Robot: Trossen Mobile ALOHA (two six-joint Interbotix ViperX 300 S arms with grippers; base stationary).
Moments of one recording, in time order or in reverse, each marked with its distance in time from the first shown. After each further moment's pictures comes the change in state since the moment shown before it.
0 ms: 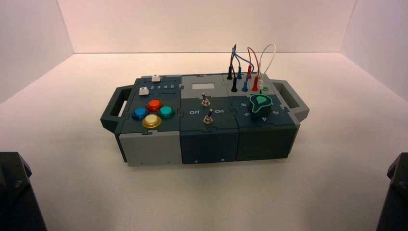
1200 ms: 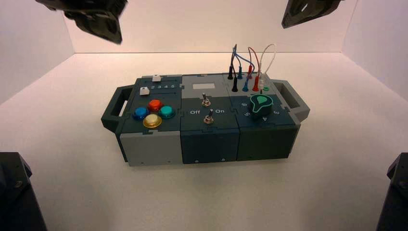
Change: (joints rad) left arm -0.267 0.551 -0.179 -0.002 0.360 0.000; right arm 0.299 0.245 -0.072 0.051 0.230 0.000
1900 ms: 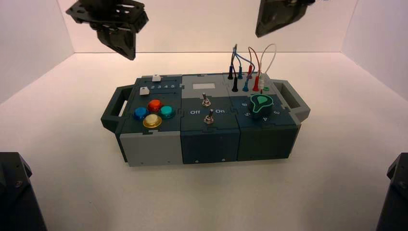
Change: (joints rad) left arm -0.029 0.232 -0.153 -0.003 0.118 0.000; right arm 0.107 0.164 -0.115 0.015 0.041 -0.003
